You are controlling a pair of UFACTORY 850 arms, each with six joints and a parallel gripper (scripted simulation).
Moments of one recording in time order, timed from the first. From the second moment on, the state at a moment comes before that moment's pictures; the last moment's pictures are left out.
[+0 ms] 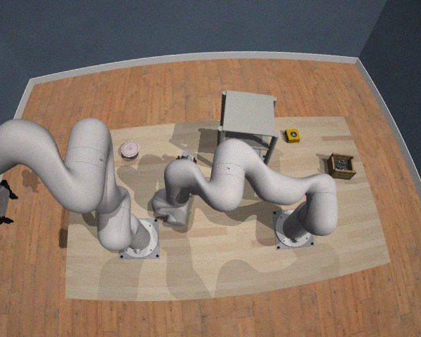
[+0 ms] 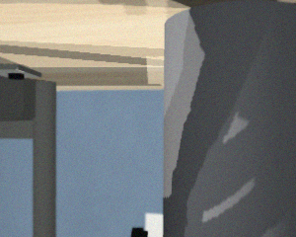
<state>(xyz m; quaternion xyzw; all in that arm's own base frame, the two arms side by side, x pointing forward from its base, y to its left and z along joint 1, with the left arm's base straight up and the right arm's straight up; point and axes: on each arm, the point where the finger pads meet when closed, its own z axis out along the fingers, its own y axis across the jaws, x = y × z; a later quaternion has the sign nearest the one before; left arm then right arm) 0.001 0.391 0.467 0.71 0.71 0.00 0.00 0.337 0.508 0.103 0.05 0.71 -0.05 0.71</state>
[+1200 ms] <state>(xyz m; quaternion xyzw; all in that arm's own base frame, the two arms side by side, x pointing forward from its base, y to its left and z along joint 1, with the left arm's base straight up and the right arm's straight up) 0.001 0.391 0.467 0.71 0.71 0.00 0.00 0.338 0.508 0.100 0.05 0.71 -0.05 0.71</state>
